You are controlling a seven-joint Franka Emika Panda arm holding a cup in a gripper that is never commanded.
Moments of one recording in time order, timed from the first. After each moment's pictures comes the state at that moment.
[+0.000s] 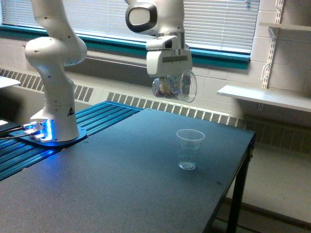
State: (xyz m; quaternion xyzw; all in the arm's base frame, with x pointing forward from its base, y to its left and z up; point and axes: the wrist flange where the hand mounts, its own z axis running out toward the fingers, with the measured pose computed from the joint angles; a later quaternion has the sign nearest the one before) arm 0.458 0.003 0.385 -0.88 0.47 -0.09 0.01
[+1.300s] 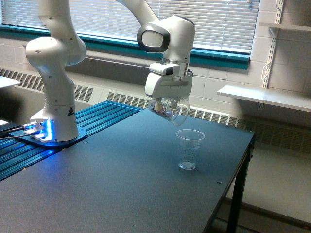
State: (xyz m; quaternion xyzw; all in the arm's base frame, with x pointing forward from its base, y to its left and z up) arm 0.452 0.046 0.308 -0.85 0.52 0.00 -0.05
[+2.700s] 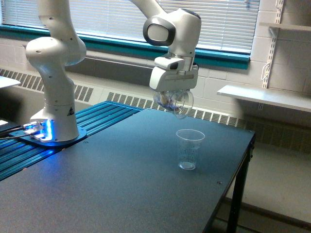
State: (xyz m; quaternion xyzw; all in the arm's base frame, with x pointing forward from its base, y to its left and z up) arm 0.462 0.064 0.329 -0.84 0.54 0.05 -0.03
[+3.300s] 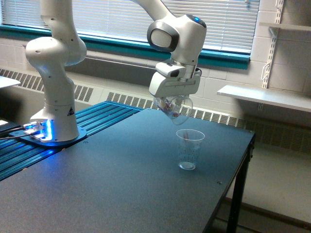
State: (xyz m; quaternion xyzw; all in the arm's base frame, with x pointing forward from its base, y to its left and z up) arm 0.472 0.051 0.313 -0.82 0.56 0.10 -0.04
